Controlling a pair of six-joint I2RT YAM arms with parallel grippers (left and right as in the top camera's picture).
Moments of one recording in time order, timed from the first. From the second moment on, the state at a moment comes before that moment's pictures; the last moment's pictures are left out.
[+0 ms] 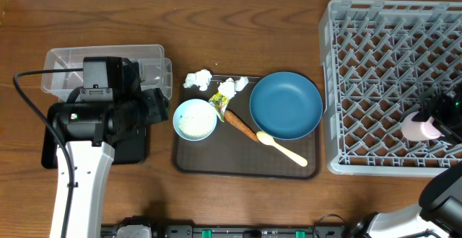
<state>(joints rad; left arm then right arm) 0.01 1.20 1.19 -1.08 0.25 -0.25 -0.64 1.76 1.44 -1.26 -0.14 0.08</state>
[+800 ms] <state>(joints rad) 0.01 1.20 1.19 -1.08 0.25 -0.25 -0.57 1.70 1.44 -1.19 -0.26 0.07</state>
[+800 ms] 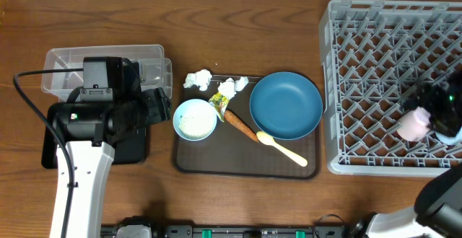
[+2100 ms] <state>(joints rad) 0.01 1.22 1.19 -1.12 0.25 -0.25 0.33 1.99 1.48 -0.86 0.15 0.13</state>
